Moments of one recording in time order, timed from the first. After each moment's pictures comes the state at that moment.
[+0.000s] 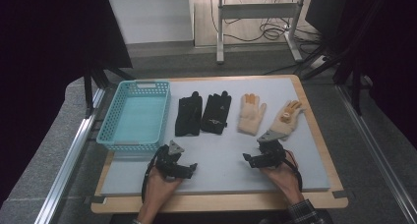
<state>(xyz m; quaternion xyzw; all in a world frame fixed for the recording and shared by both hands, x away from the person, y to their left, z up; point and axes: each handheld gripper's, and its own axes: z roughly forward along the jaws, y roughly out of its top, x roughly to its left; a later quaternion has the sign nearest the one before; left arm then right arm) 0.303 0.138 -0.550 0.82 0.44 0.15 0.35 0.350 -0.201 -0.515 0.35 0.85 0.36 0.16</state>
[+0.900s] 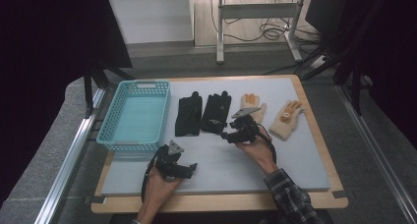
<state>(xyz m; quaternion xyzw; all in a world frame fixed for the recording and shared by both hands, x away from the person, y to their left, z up) 0.303 0.139 -0.550 0.82 0.44 0.15 0.35 0.418 -0.128 -0.497 0.31 0.86 0.39 0.11</state>
